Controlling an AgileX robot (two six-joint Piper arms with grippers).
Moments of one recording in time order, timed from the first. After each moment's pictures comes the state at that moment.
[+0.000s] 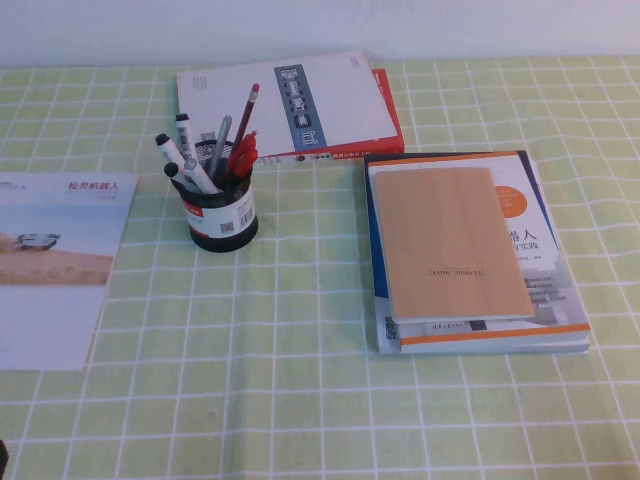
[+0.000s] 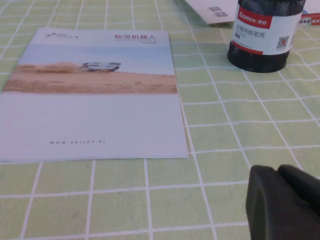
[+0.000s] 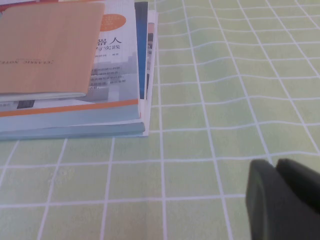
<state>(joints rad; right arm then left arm) -0.02 -0.01 0.02 0.15 0.42 -0.07 -0.14 -0.01 0.02 -0.02 0.38 0.03</state>
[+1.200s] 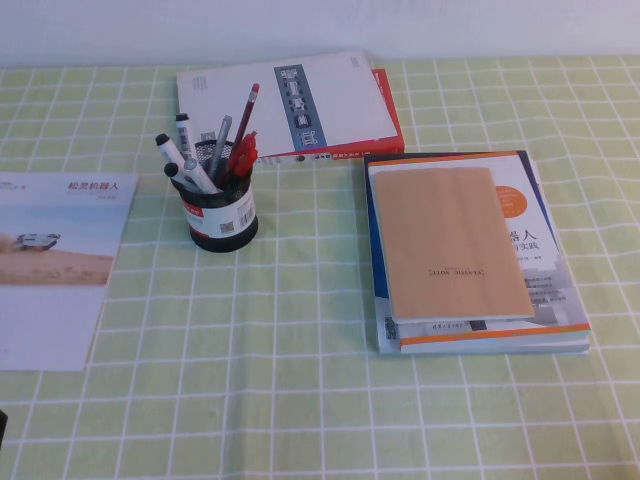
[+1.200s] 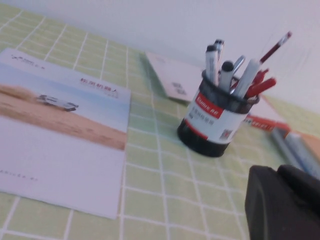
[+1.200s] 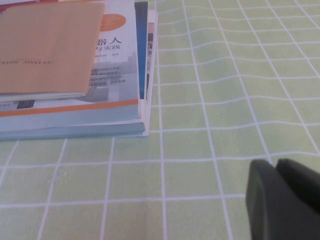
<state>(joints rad) -0.02 -0.01 0.02 0.15 0.42 -0.07 -0.14 -0.01 0.02 -0.31 0.20 -0.01</state>
